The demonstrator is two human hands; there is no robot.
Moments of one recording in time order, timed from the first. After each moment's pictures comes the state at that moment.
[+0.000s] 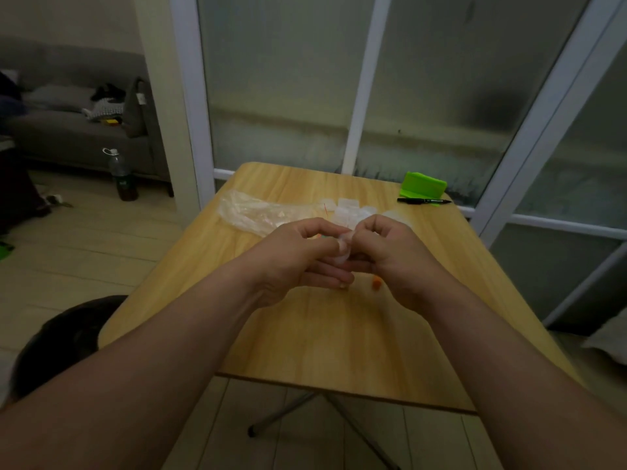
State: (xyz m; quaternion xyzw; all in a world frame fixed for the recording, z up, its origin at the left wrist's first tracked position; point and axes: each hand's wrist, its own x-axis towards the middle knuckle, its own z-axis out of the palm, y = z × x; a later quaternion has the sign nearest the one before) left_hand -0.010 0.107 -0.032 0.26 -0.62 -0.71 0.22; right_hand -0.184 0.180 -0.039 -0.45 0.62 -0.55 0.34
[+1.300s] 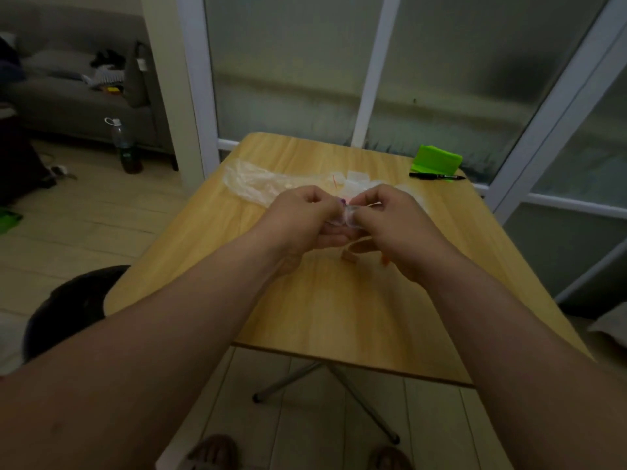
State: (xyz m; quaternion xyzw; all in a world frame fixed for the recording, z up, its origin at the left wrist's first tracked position) left_hand -0.027 0.101 -0.042 0.33 -0.56 -0.69 0.33; right_hand -0.173 0.172 -0.035 -0.45 0.69 -0.48 0.29
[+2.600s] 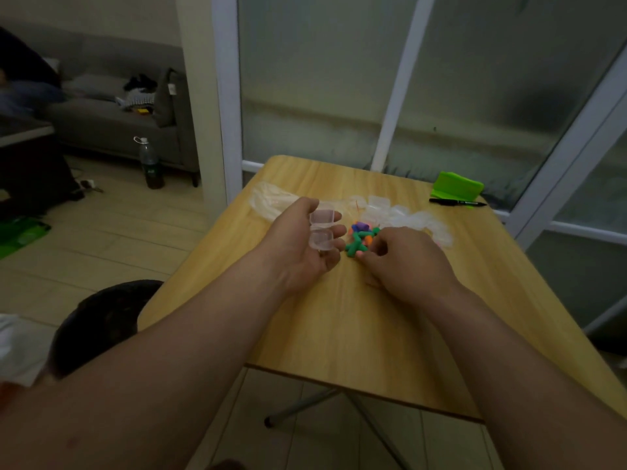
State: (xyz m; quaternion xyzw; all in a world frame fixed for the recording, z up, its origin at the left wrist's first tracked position) left_hand -0.007 0.083 -0.033 0.35 -0.32 -0.81 0.33; right_hand -0.169 0.157 -0.050 -0.56 0.81 -0.18 -0.02
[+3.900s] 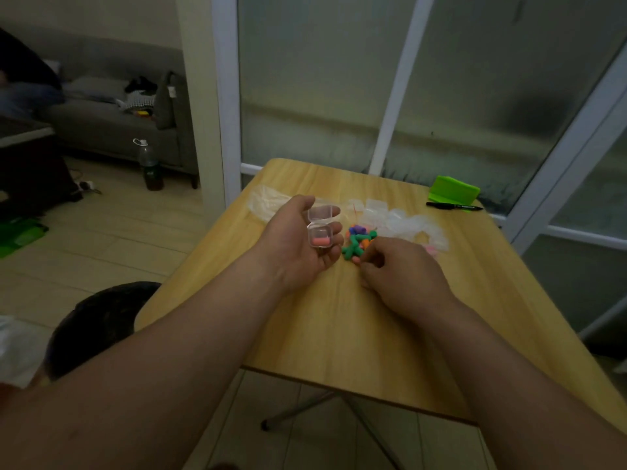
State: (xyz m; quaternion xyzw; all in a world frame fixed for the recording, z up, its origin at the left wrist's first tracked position) left_hand -0.008 0.077 -0.034 0.30 -0.33 -0.84 0.33; right_hand -0.171 0.165 -0.062 -0.57 0.79 -0.22 0.00
